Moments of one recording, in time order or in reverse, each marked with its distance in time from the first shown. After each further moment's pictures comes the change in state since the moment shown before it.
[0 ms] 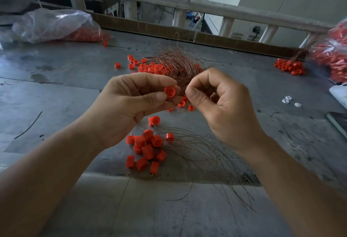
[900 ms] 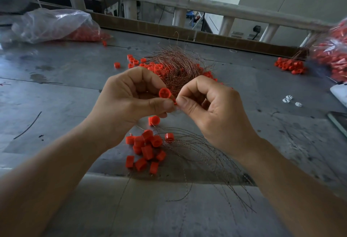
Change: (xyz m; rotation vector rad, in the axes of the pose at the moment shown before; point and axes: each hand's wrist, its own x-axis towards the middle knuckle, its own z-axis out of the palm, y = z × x) left_hand 0.000 -0.004 0.002 0.225 0.062 0.146; right_hand -0.003 -0.003 0.007 0.003 -0.078 0.022
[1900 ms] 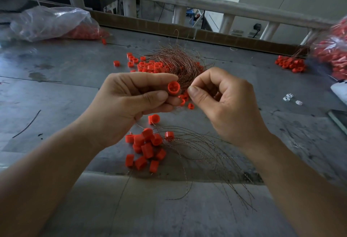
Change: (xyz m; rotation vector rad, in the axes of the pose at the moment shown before) left_hand -0.001 0.003 -0.002 -0.171 -0.066 -0.085; right_hand 0.003 0.002 -0.009 -0.047 0.089 0.057
